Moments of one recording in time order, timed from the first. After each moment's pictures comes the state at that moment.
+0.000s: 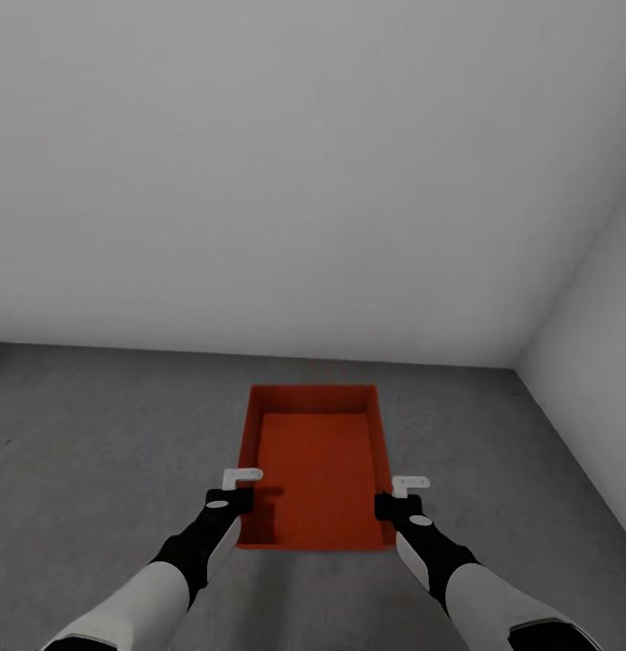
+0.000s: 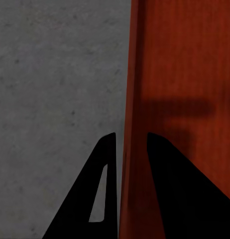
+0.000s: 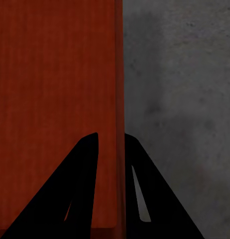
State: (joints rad) left arm -0.69 -0.11 -0.12 -0.42 0.10 0.16 0.26; right arm -0.72 0.08 0.12 -0.25 -0.10 -0.06 -0.12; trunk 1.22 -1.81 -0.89
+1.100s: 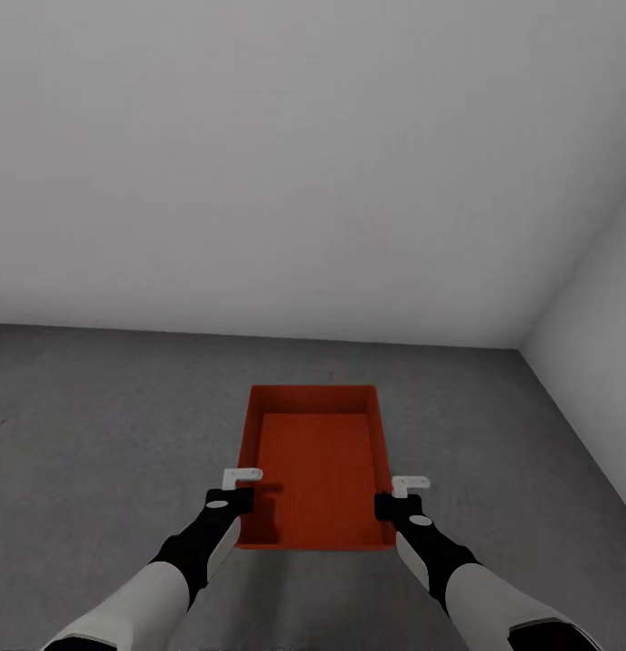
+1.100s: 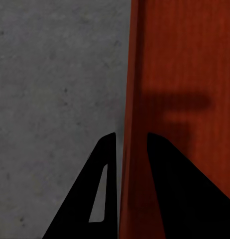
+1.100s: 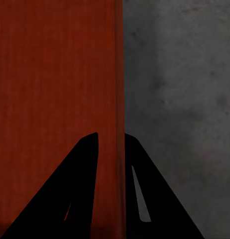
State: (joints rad) left arm -0.69 -0.11 -0.12 -0.42 0.09 0.16 0.26; right arm -0.72 0.08 0.12 -0.25 -0.10 -0.06 -0.12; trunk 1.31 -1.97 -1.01
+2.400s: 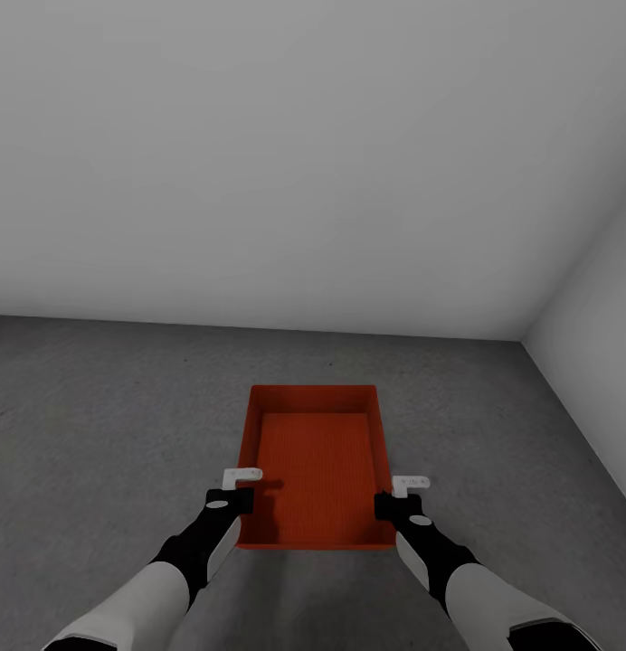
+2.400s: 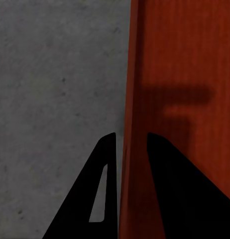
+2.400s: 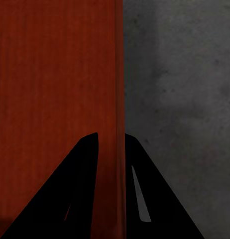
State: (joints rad) left arm -0.69 -0.11 -0.12 -0.42 0.09 0.16 0.26; right arm -0.72 0.08 0.12 -0.25 -0.10 -0.06 -0.12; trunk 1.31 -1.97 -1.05
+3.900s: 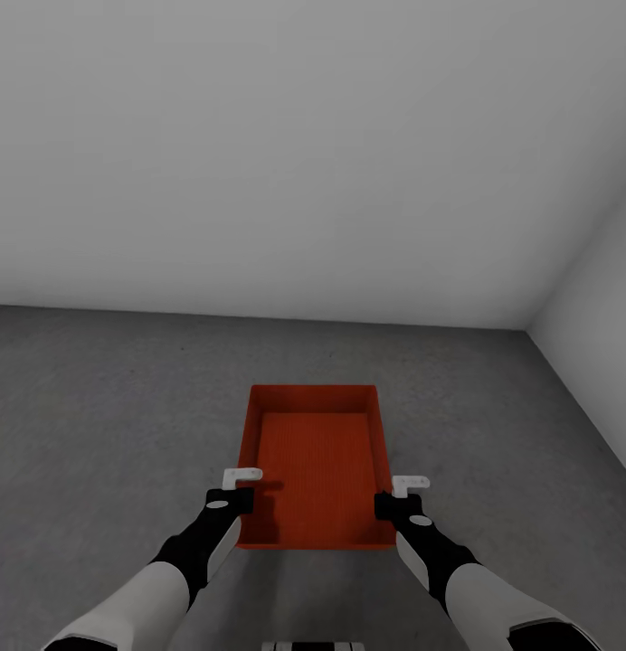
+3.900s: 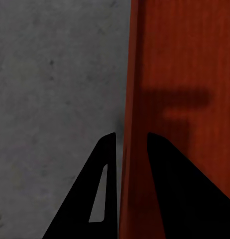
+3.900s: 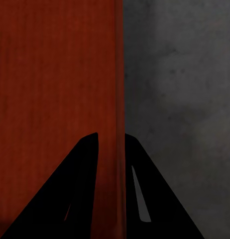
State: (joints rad) left arm -0.69 -0.11 -0.12 -0.42 0.09 0.16 0.26; right arm -0.72 0.08 0.12 -0.25 -0.10 -0.07 -0.12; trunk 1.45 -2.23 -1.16
